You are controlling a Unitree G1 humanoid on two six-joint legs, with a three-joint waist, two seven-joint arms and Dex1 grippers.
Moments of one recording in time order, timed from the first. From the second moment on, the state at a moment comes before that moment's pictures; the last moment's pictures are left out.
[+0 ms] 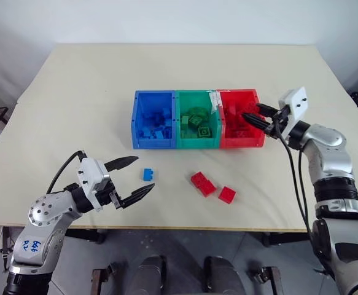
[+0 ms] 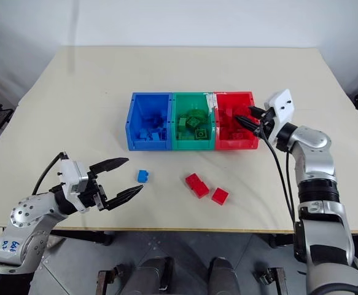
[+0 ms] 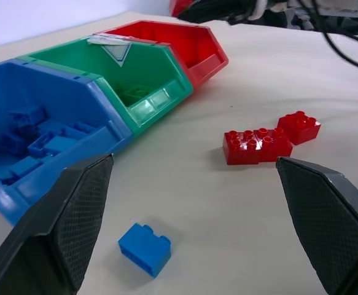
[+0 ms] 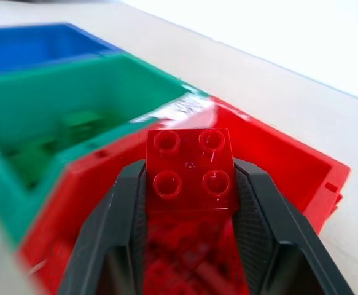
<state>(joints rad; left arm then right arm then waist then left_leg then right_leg) -0.02 0.59 0.17 -0.38 -0.49 0.22 -0.80 -0.85 -0.56 -0.10 0.72 0.23 -0.04 0.90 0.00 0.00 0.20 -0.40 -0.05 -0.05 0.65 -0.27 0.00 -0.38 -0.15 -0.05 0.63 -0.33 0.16</state>
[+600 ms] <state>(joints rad) -0.13 0.64 0.02 -0.29 -0.43 0.19 -0.96 -0.29 -0.82 -0.30 0.36 0.43 0.02 1.24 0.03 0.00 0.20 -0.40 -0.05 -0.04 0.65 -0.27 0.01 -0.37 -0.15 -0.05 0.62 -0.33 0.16</state>
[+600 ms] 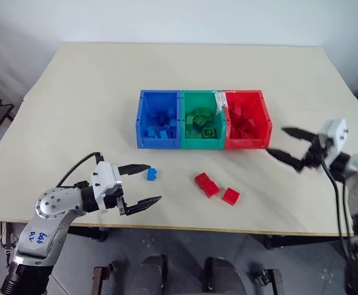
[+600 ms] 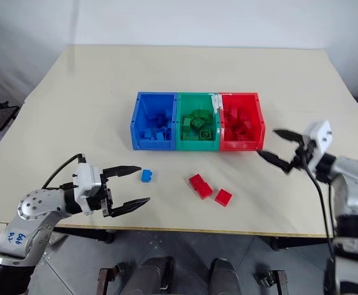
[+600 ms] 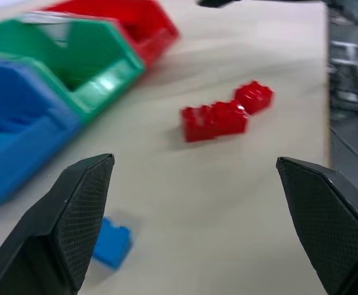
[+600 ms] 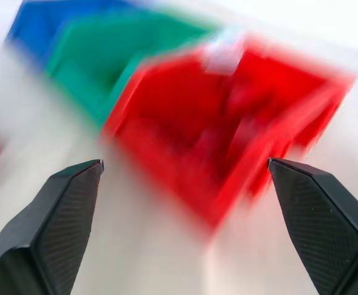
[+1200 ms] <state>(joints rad) -0.03 0.68 0.08 -0.20 -0.41 0.08 -1.04 -0.21 -0.76 -0.09 0.08 0.42 0.12 1.30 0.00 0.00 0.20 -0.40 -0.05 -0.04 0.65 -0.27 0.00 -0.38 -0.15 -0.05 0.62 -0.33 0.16</state>
